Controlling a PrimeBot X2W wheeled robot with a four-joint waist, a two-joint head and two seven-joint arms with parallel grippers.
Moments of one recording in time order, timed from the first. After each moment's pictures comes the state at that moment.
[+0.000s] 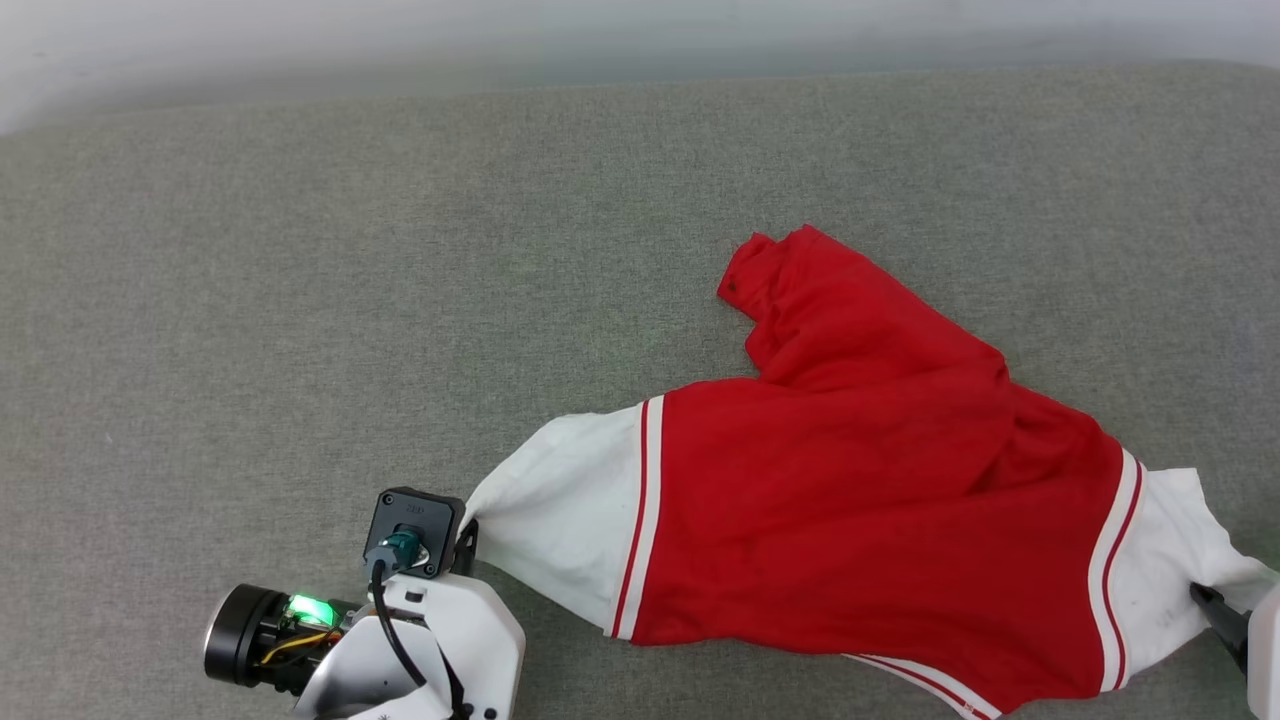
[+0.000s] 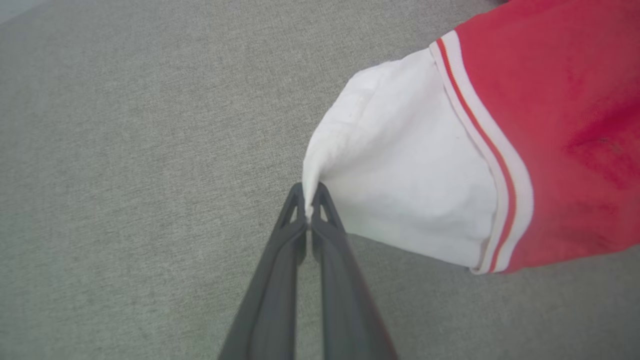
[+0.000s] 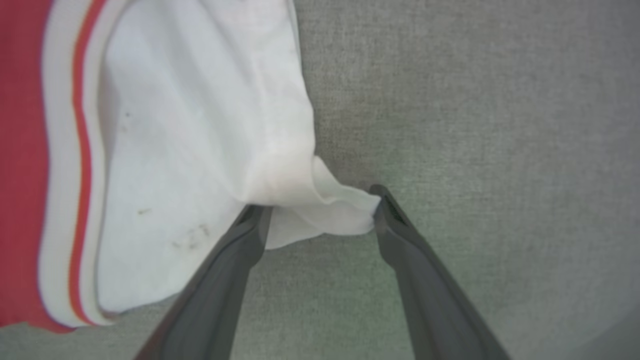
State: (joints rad) left arm -0.01 0.22 -0.28 -0.26 -0.06 0.11 0.59; right arm -0.08 -0.54 -0.01 0.30 0.44 0.13 0.51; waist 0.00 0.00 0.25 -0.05
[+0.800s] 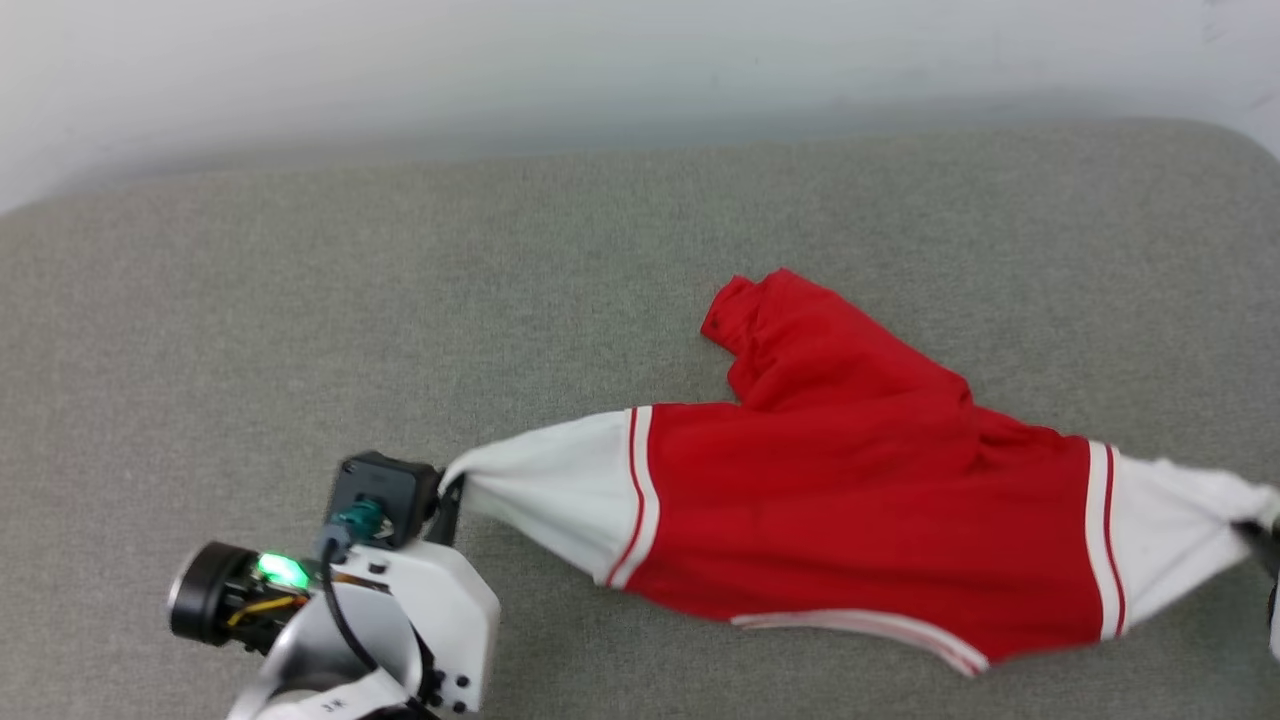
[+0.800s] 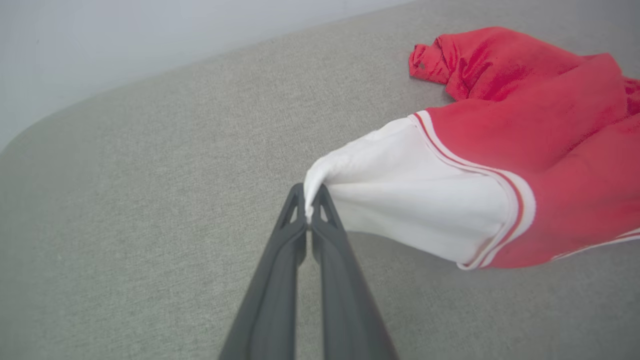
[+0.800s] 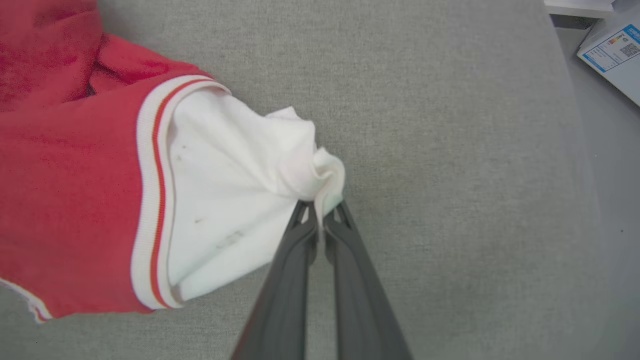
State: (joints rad) left arm -0.04 0.25 -0.26 -0.30 -0.11 0.10 0.57; right arm -0.13 -0.60 0.05 0.33 0.57 0.13 0.45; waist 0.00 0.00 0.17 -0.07
